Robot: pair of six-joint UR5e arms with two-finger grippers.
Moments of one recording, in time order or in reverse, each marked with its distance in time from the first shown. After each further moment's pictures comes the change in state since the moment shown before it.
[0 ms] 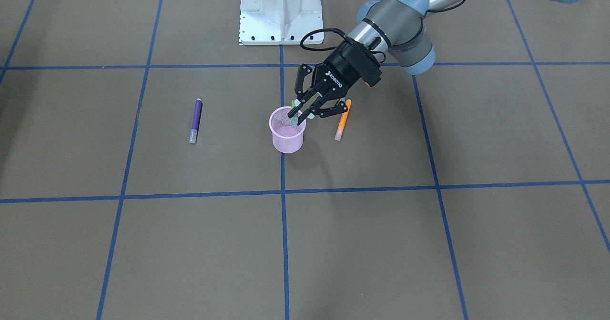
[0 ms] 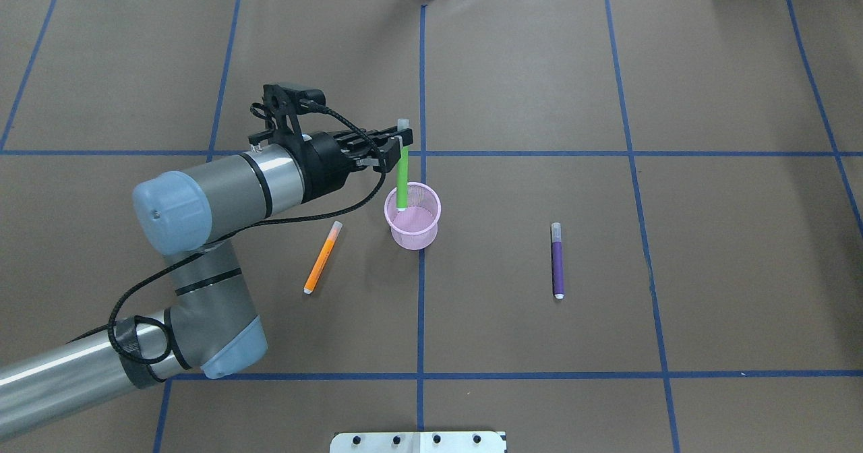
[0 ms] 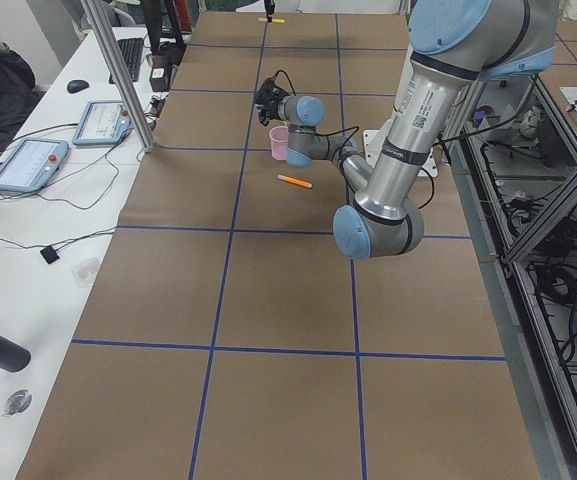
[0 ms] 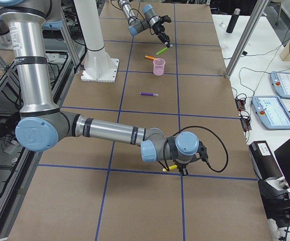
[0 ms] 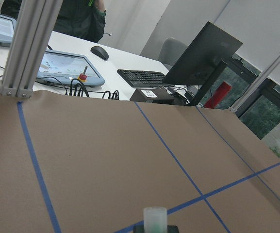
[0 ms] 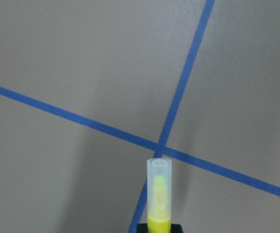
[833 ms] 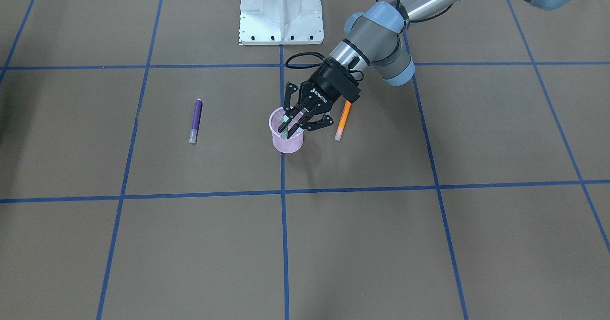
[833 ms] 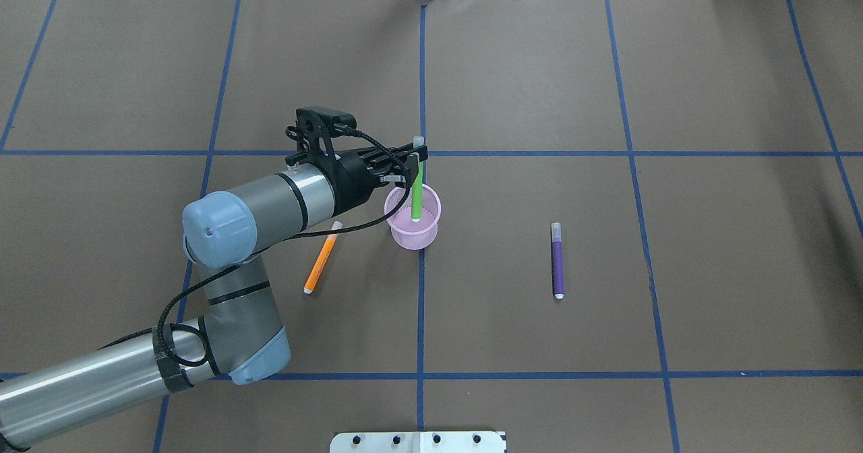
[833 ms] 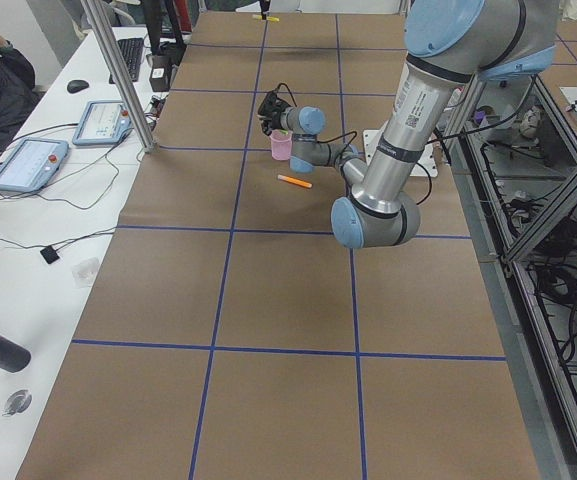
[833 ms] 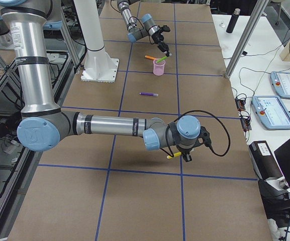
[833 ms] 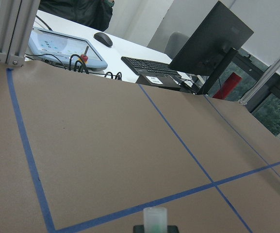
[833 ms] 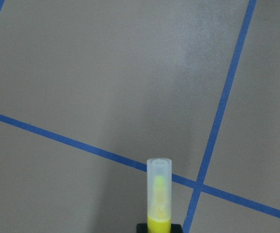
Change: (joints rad) left arm 0.031 -0.043 0.128 -0.039 0.040 0.004; right arm -0.026 0.002 0.096 -0.004 0.015 0.077
